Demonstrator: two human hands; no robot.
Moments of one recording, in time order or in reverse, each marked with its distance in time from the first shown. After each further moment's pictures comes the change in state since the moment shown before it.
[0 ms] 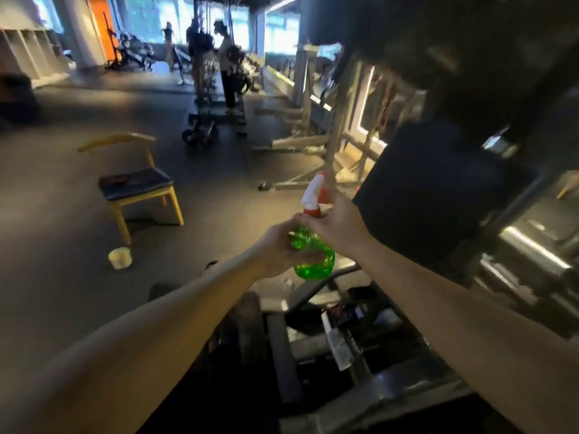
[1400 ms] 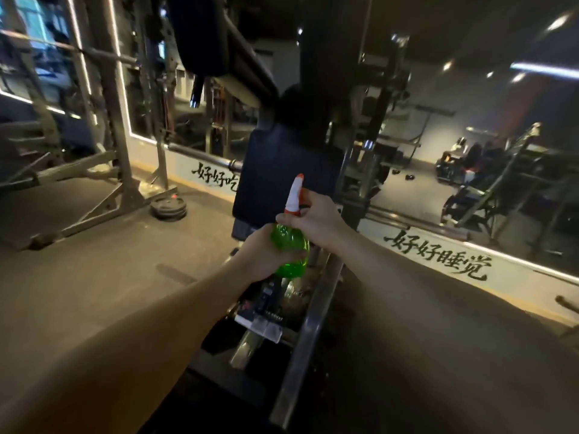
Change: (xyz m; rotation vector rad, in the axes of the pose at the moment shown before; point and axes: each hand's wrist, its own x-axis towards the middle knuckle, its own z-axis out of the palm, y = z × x) left_hand -0.001 -0.019 -0.174 0.063 -0.615 0.413; right_hand -0.006 -0.207 0.131 -0.297 0.566 0.503
